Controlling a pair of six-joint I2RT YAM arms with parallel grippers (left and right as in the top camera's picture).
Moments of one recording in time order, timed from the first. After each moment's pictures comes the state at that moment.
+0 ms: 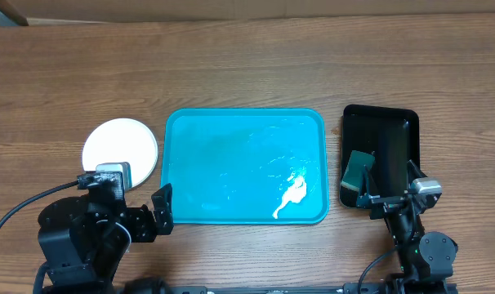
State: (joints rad) left arm 0.14 0.59 1.01 -1.10 0.25 -0.05; right arm 0.04 0.01 0.02 -0.03 -0.10 0.13
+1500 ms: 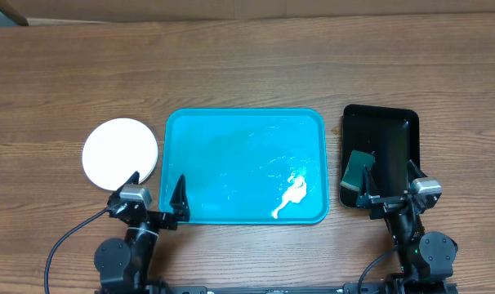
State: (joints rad) left arm 0.11 0.02 0.12 -0.18 0.27 -0.16; right arm 0.04 0.01 0.02 -0.03 -0.10 0.13
